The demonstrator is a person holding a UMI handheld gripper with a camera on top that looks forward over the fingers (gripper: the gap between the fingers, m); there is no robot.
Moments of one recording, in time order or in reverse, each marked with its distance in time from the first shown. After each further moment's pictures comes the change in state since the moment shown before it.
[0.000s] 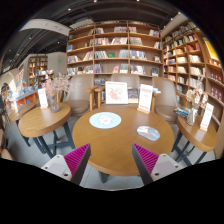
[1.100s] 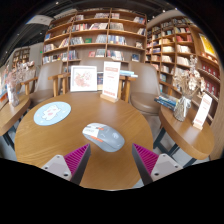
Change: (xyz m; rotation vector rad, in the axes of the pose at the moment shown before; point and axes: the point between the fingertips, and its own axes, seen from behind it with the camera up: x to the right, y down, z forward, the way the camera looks) arm 0.221 0.022 0.147 -0.132 0.209 0.016
